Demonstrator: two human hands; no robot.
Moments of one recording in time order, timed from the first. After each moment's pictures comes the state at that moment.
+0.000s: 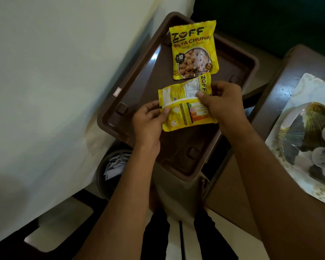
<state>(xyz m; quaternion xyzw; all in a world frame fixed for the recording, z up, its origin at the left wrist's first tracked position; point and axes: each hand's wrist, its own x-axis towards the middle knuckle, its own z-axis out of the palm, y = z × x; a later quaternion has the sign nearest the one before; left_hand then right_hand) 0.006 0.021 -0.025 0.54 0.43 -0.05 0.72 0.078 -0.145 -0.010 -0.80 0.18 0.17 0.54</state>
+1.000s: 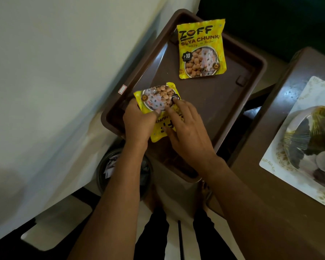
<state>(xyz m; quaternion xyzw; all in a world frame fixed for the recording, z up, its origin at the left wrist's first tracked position) 0.009 0.061 -0.017 0.73 0.41 -0.08 0.55 -0.002 -0.090 -0.032 -0.94 -0.22 0.10 0.22</state>
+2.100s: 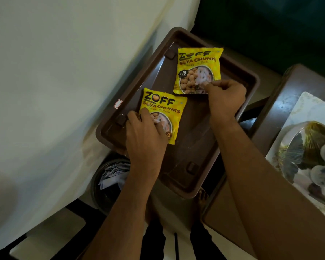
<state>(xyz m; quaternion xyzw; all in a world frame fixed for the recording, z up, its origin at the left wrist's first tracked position) 0.004 0.030 -0.009 0.94 0.26 -0.08 0.19 0.128 -0.117 -0.028 -0.80 0.31 -0.01 0.51</state>
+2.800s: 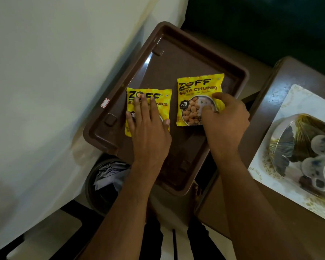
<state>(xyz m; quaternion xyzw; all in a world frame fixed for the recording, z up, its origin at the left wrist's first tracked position) 0.014 0.005 -0.037 0.98 0.14 -0.10 0.11 0.060 -0.143 0.015 -0.91 0.22 0.02 0.36</state>
